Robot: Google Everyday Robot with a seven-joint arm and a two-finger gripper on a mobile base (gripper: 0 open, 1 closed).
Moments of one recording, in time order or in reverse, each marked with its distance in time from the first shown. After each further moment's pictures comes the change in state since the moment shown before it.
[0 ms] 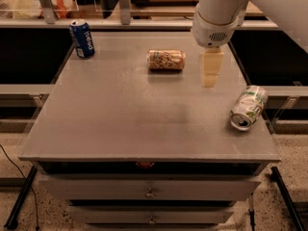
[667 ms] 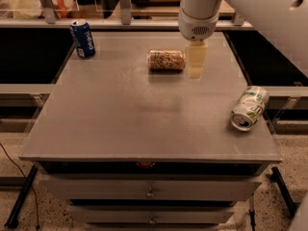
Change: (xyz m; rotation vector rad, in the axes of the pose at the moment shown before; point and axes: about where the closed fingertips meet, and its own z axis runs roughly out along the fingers) arm -0.020 -0.036 0.013 0.026 0.034 0.024
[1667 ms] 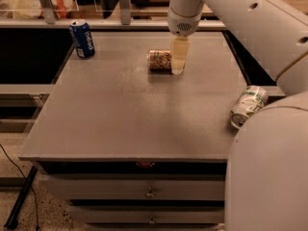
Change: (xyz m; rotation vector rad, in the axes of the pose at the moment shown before) arm -0.029 -0.059 0.045 0.007 -0.076 0.082
